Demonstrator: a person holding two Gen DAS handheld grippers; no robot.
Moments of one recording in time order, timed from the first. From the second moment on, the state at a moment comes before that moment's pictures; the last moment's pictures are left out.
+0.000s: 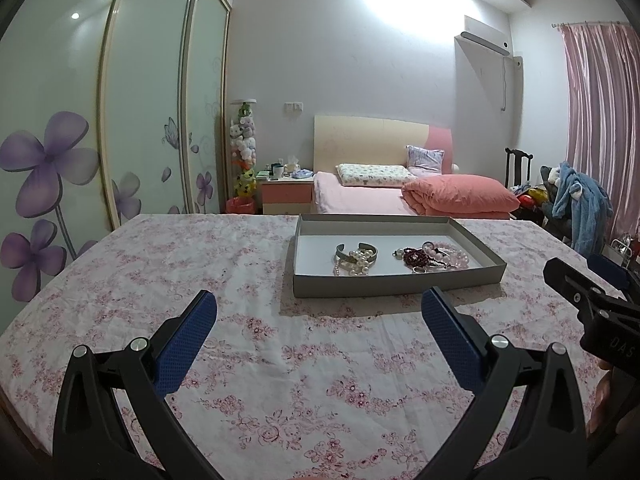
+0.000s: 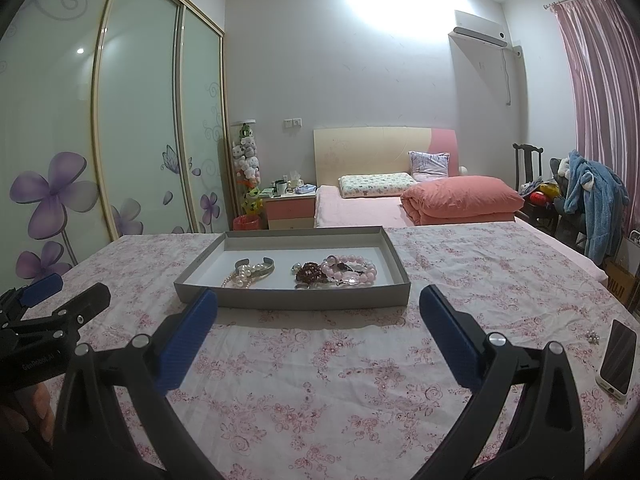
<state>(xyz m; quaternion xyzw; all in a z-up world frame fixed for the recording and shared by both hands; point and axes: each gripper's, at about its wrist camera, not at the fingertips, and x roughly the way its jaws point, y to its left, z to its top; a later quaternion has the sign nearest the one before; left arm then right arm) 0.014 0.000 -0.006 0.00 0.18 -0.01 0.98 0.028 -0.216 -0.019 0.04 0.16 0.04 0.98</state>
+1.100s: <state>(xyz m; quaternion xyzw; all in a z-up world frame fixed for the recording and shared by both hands) 0.016 -0.002 -0.008 0.00 0.19 0.00 0.98 0.028 -0.213 -0.024 0.04 0.17 0.04 0.98</state>
